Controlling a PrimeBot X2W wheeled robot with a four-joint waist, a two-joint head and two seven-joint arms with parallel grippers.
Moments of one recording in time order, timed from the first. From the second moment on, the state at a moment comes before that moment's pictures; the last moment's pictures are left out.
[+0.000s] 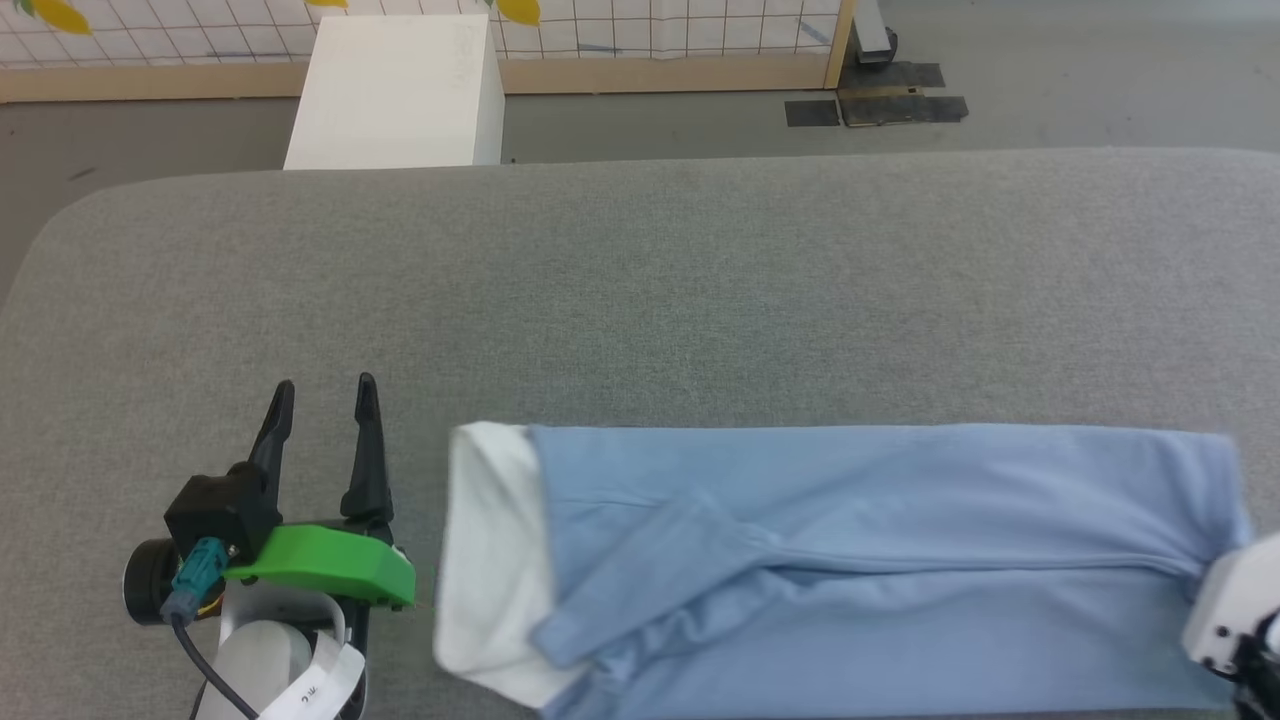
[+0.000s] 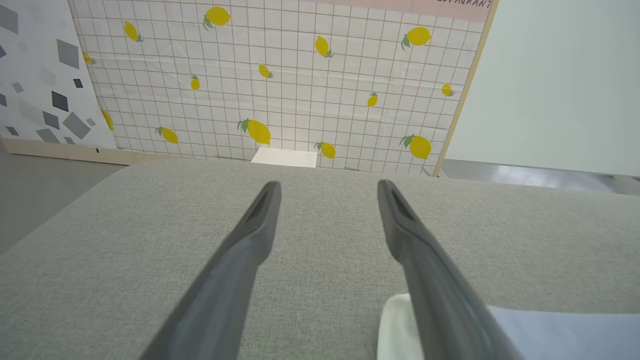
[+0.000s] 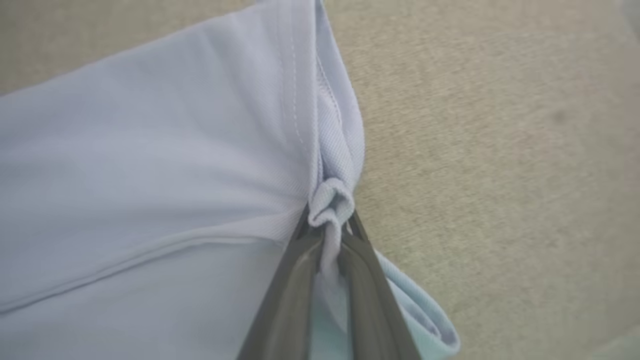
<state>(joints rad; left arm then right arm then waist) -0.16 0.08 0.05 0.19 -0.17 -0.09 -0.26 -0.17 -0.04 -0.54 0.26 0.00 0.13 0.62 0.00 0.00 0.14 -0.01</state>
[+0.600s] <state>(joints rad) -0.16 0.06 0.07 0.21 -0.16 -0.10 -0.26 -0.05 -0.07 -0.41 -0.03 -0.10 0.13 0.57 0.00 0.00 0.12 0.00</state>
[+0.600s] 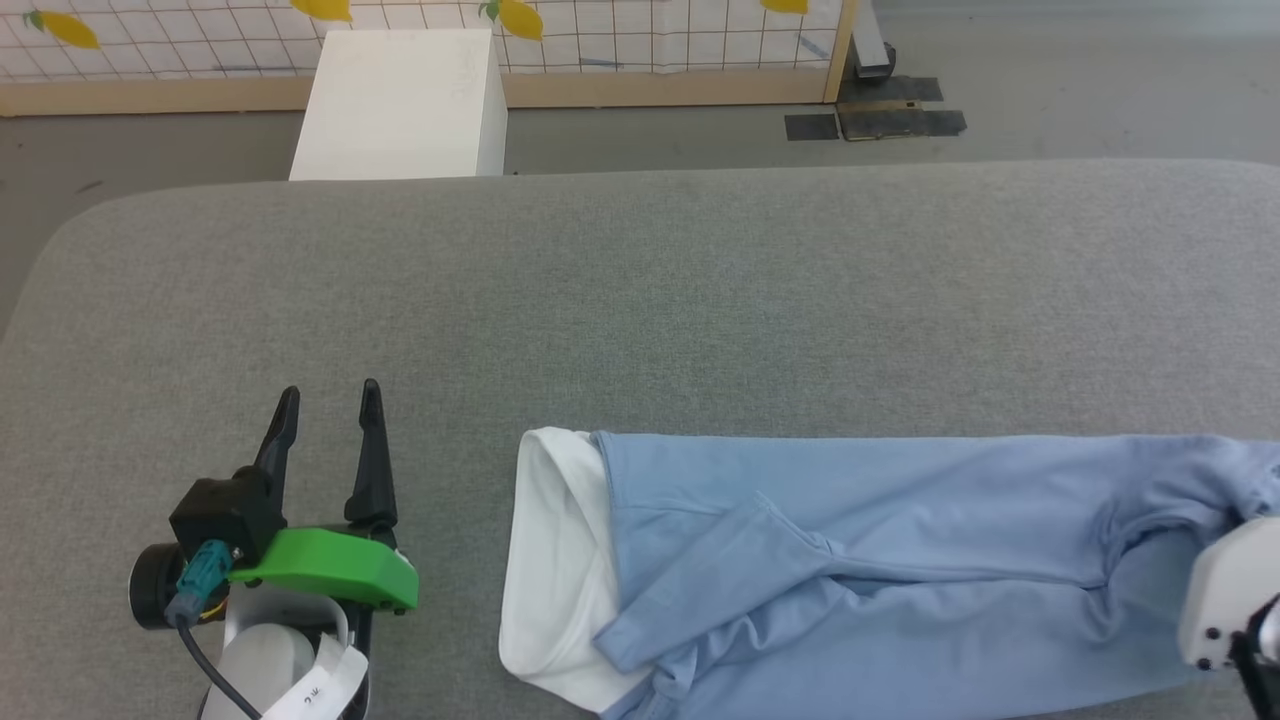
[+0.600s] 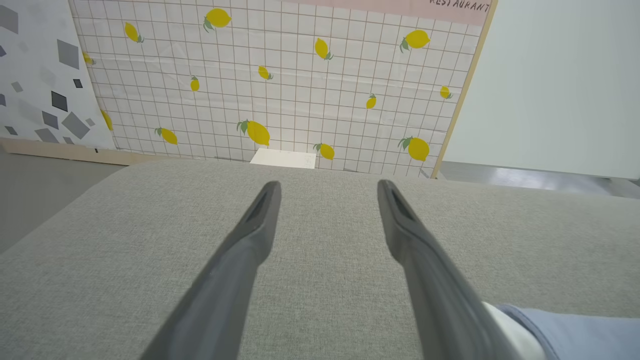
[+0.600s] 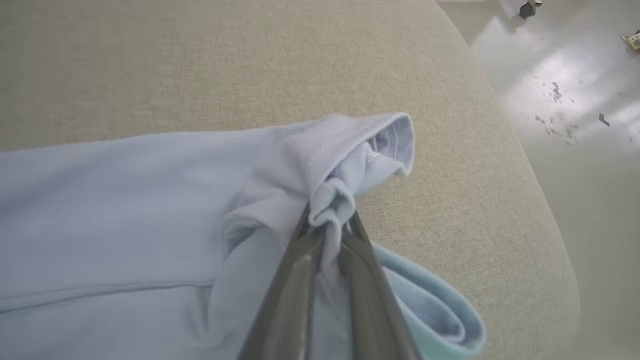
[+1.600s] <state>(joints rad) -0.21 0.06 0.03 0.21 -0.16 -0.12 -0.26 -0.46 -0.08 0.76 0.14 0.15 0.13 0.65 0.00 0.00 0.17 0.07</state>
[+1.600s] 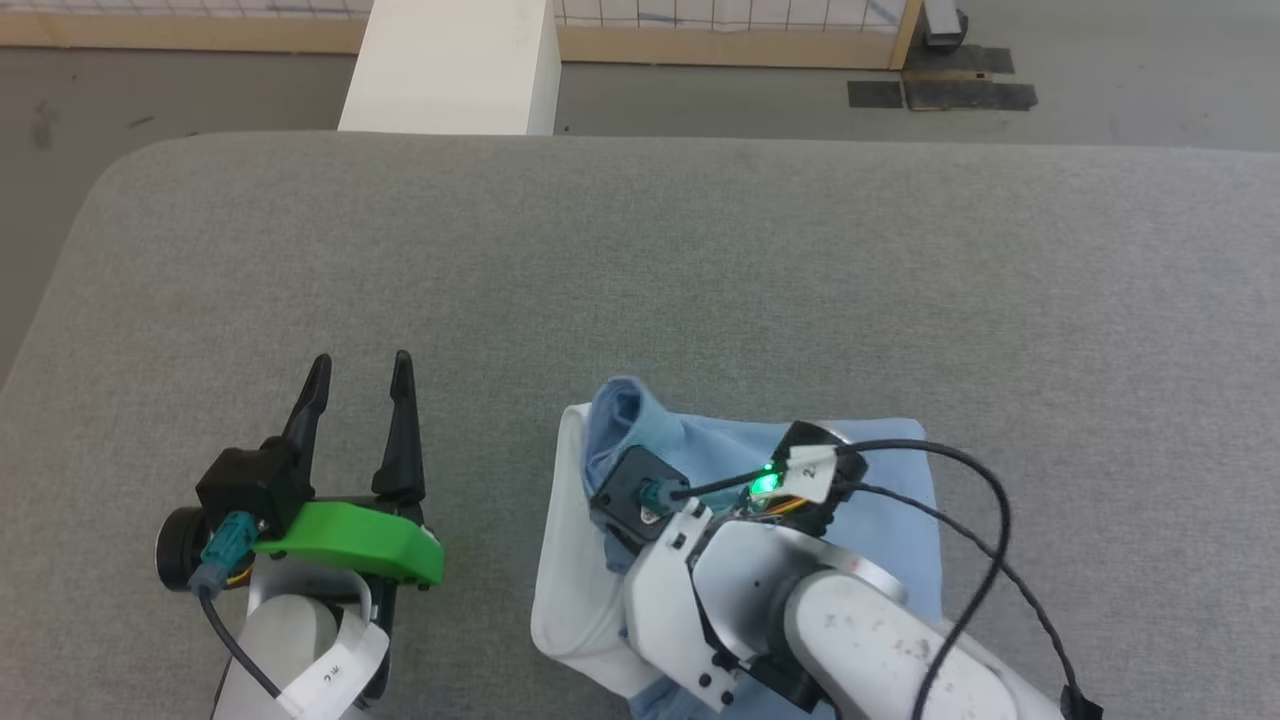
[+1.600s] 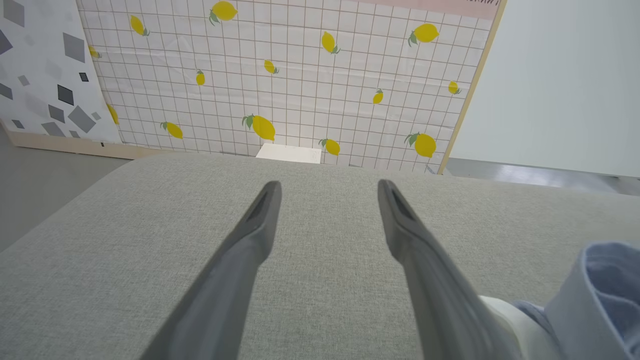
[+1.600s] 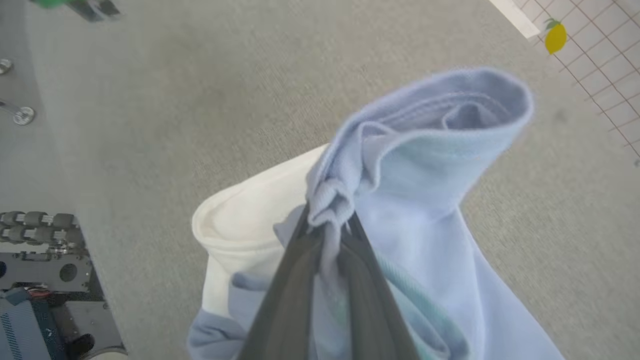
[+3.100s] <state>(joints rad) -0.14 0.05 0.05 0.20 -0.16 -0.12 -0.26 -0.12 -0.06 0.02 0.00 0.16 0.13 -0.04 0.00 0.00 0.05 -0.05</state>
